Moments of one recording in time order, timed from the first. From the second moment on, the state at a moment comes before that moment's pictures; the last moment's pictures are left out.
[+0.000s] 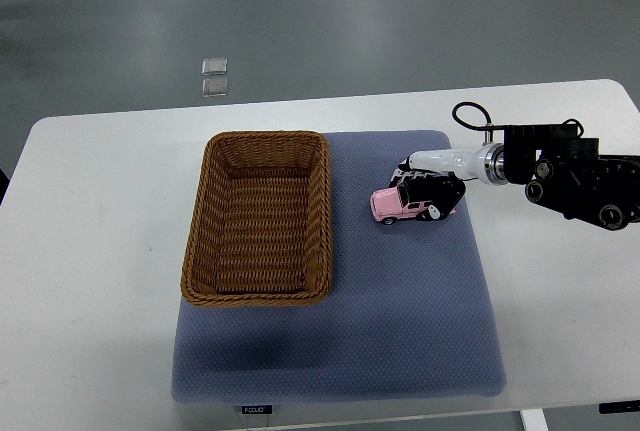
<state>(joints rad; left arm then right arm) -0.07 0.00 -0.09 -0.16 0.11 -0.11 -0.02 1.07 -0.42 -0.05 0.91 -1.17 0.19 0.15</state>
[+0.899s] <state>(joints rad) -0.07 0.00 -0.09 -0.16 0.11 -0.11 -0.02 1.27 -0.38 -0.01 0.98 -1.09 0.20 0.16</state>
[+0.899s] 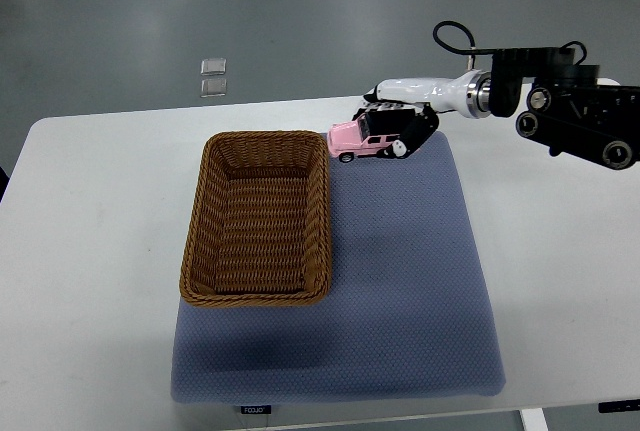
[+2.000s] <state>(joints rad) -0.07 0.00 -0.08 -0.17 0.11 -0.12 -0.02 1.19 -0.01 0.11 0.71 -1.06 0.12 0.17</state>
